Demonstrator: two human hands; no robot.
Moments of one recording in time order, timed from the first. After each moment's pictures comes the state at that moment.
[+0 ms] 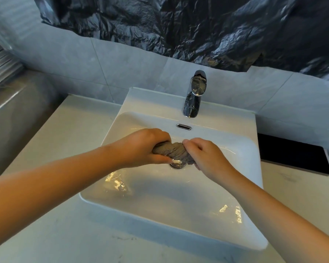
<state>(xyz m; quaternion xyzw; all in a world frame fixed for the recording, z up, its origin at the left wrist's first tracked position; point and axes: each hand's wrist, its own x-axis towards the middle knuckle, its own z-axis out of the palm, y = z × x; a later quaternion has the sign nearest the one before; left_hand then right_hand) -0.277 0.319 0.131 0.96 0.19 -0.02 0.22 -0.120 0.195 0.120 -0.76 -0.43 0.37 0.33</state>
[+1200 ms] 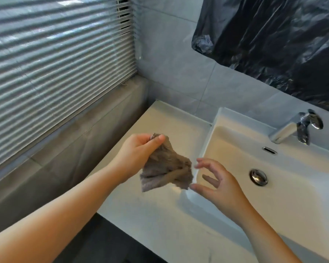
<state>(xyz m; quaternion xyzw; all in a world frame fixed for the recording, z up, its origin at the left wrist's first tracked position) -0.620 0.333 0.181 0.63 0.51 0.27 0.52 -0.419 0.226 0.139 -0.65 -0.53 0.39 0.38</state>
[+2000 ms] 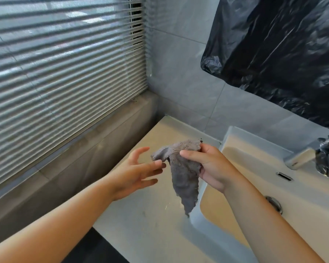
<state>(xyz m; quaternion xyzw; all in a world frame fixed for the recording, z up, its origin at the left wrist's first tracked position) -0.625 0.362 0.156 0.38 0.47 0.26 0.76 -0.422 0.338 0.190 -0.53 -0.35 0.62 0.46</state>
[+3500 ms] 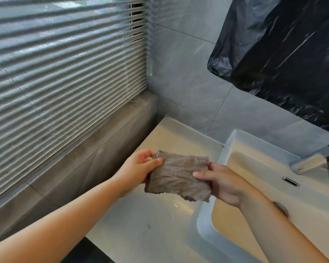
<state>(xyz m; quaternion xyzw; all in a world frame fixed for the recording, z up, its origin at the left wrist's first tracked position) -0.633 0.425 0.134 0.52 0.47 0.27 0.66 -0.412 0.362 0.158 -0.55 -0.27 0.70 0.37</state>
